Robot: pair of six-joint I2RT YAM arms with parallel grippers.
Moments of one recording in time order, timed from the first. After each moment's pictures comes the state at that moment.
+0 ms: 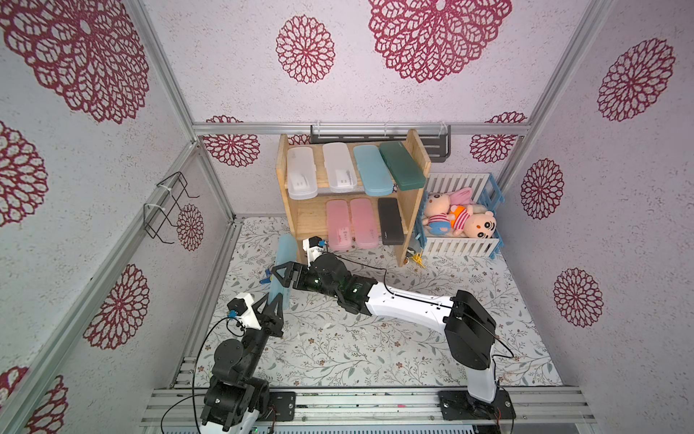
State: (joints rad) left arm -0.24 0.01 0.25 -0.17 0.01 -0.37; right arm 1.04 1.97 1.58 0.13 -0.04 0.96
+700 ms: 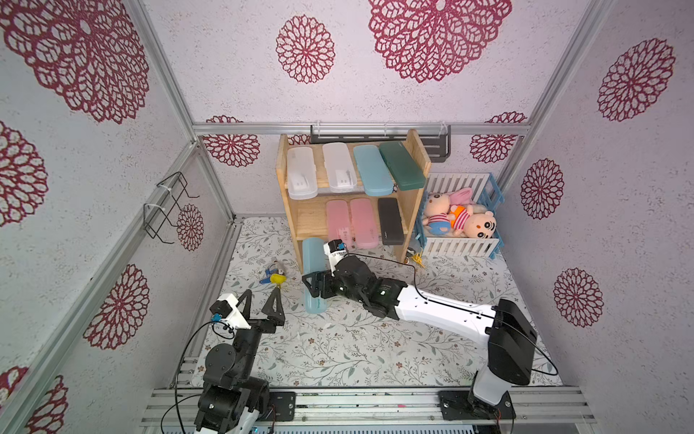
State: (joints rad) left arm -0.24 0.01 0.32 -0.20 -0.14 -0.44; right arm 1.00 1.68 1.34 -0.10 0.08 0.61
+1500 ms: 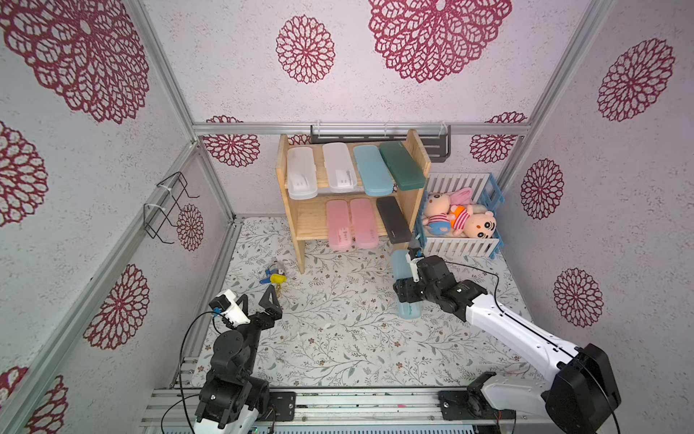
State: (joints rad) left arm -0.24 0.13 0.34 -0.27 -0.27 -0.53; right arm 0.52 1.25 0.90 -0.50 0.05 0.27
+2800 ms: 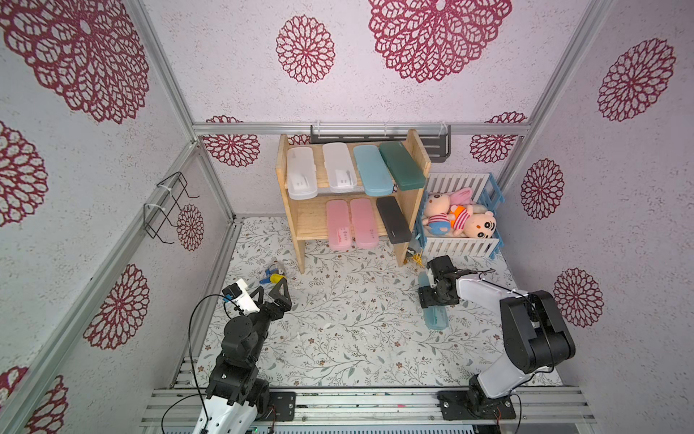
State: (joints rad) left arm -0.24 0.33 0.31 -0.04 -0.14 -0.65; right arm 0.21 1.63 0.90 -0.53 0.07 0.09
